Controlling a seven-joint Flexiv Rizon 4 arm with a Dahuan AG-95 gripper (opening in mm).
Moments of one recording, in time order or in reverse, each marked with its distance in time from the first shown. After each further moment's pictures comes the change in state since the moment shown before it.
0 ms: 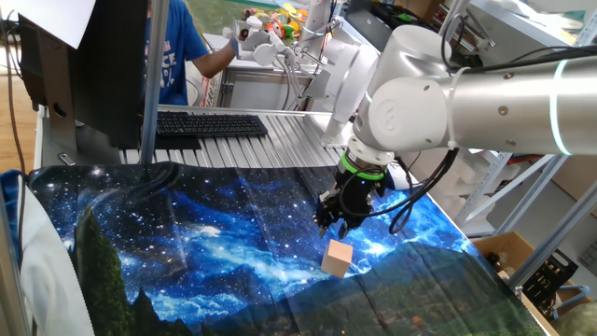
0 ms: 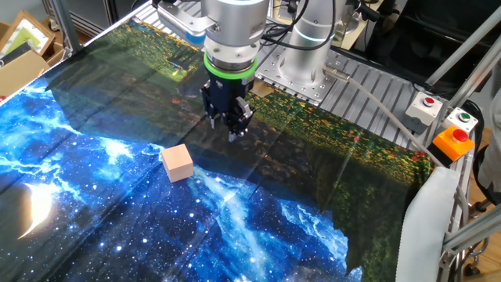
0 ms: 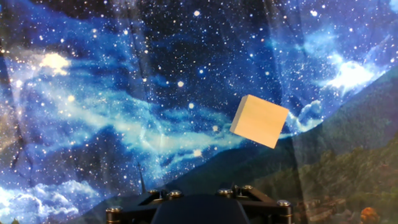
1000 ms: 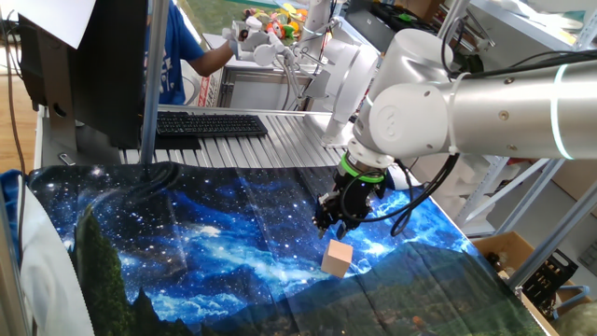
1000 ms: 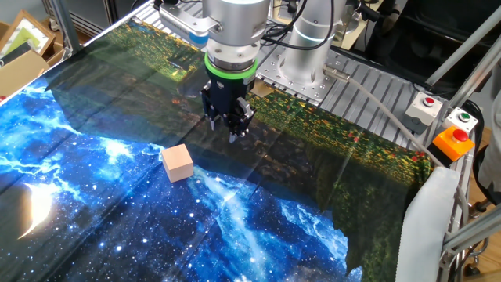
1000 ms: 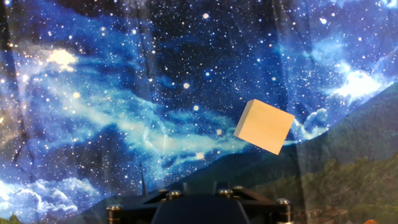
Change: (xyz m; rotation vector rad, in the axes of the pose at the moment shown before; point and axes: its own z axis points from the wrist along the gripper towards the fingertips) arm -0.002 0.001 0.002 -0.007 -0.018 -0.065
